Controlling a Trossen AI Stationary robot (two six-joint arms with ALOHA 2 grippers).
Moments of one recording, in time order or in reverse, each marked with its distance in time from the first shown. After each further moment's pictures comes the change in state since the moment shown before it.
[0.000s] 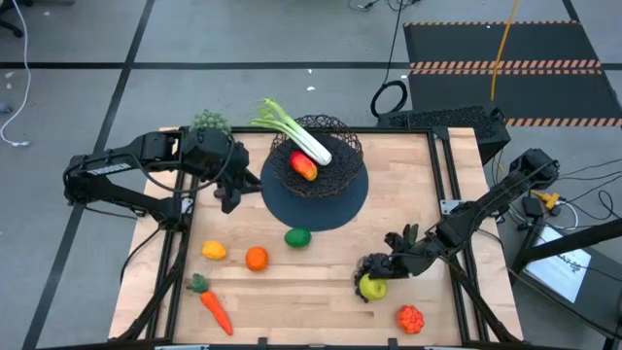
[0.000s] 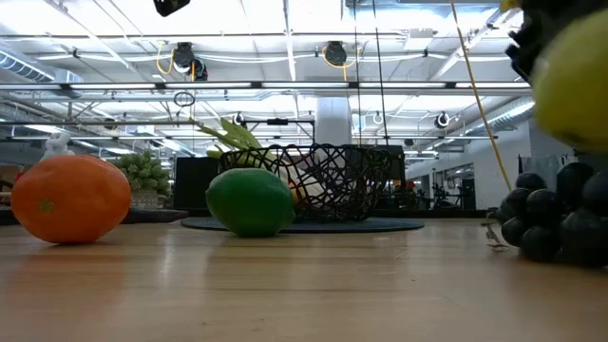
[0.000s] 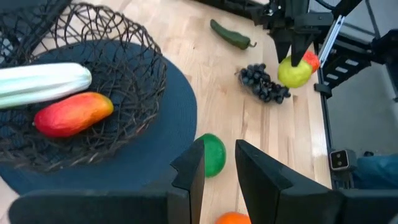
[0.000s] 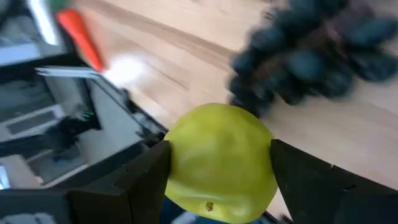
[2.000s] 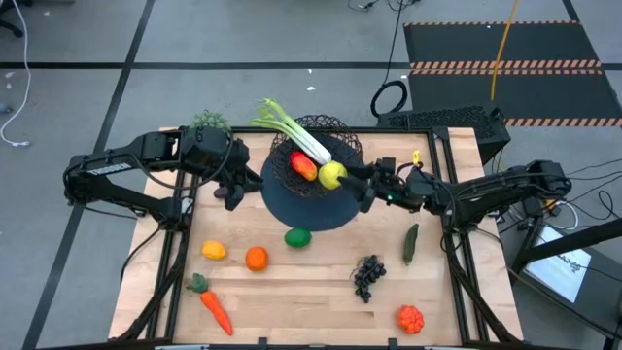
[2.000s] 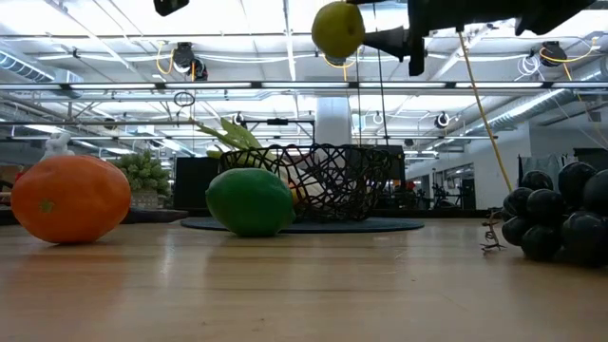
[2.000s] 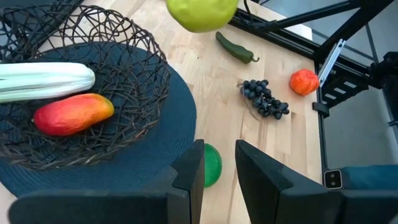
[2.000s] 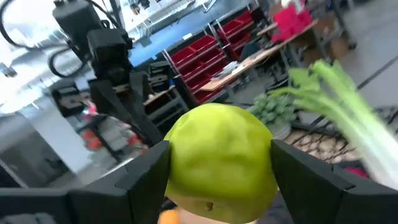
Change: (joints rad) left arm 0.000 0.000 0.000 0.030 -0.025 -0.086; right arm -0.564 -0.024 0.000 0.800 0.312 -1.450
